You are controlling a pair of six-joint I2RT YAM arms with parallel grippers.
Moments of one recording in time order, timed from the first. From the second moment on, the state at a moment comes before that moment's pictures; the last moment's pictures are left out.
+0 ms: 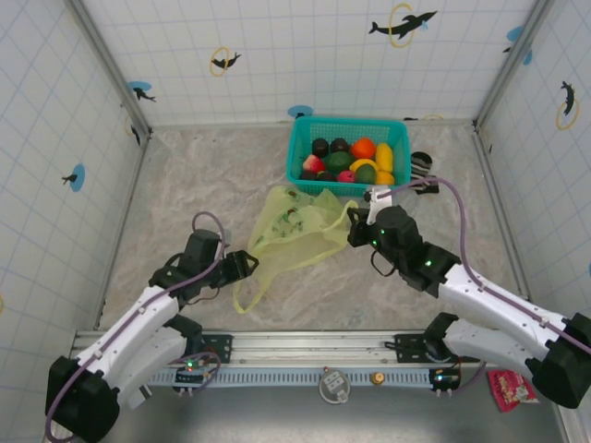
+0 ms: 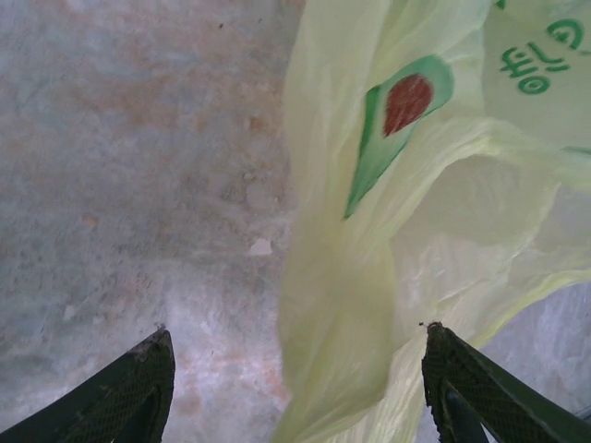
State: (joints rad) left arm -0.45 0.81 0.44 -0.52 0.28 -0.70; right arm 0.82 0.96 0.67 -0.11 0.23 0.44
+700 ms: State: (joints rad) left arm -0.48 1.02 0.61 -0.41 0.28 -0.36; right arm 0.70 1.00 0.83 -0.16 0.03 0.43
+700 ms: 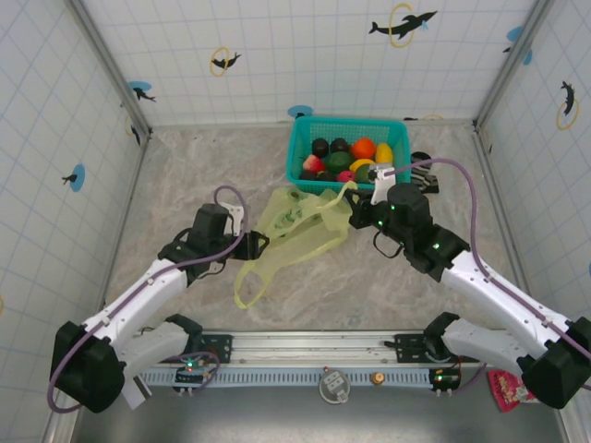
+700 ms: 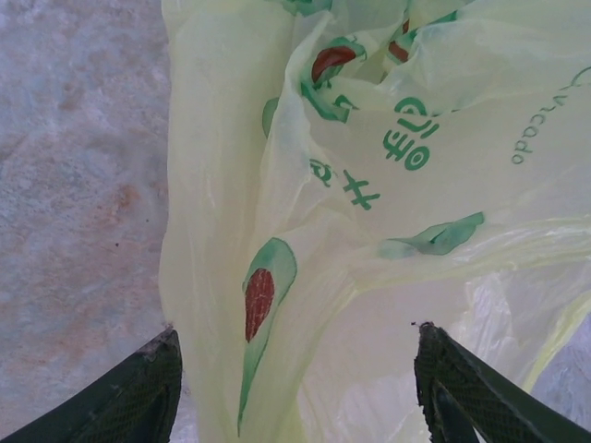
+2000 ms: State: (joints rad) left arm -0.48 1.24 0.66 -0.25 0.22 -0.69; right arm 0.61 1.03 0.80 -0.16 -0.05 0.46
